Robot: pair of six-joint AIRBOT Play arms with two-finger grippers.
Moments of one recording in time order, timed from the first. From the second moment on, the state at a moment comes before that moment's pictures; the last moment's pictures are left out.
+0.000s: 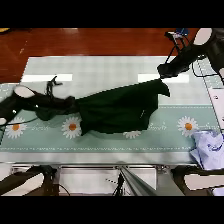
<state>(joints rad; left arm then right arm) -0.01 -1.22 0.81 0.70 -1.06 -1.24 0.09 -1.59 1.70 -1.37 1.45 1.41</state>
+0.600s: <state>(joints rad) 0.34 -0.73 1.64 0.68 -1.15 -1.32 0.09 -1.01 1.83 -1.47 1.17 1.44</state>
